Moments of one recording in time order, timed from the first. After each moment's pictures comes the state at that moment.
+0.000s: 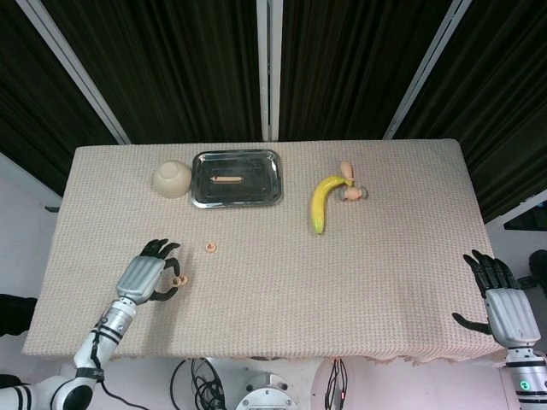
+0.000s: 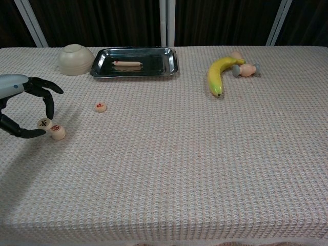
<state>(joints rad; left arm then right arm) -0.51 -1.37 -0.03 -1.69 1.20 1.07 0.24 0.06 -1.17 0.01 -1.47 -1.55 1.45 0.15</state>
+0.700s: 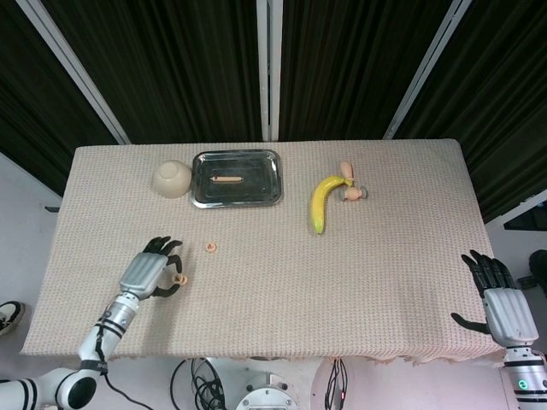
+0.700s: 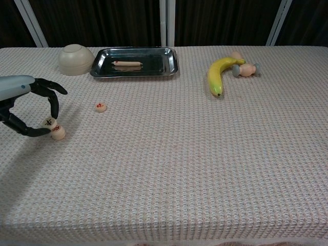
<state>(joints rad) -0.52 -1.39 -0.05 -1.64 1.19 1.02 0.22 0.06 -1.17 0.01 -1.48 -1.54 1.44 0.14</state>
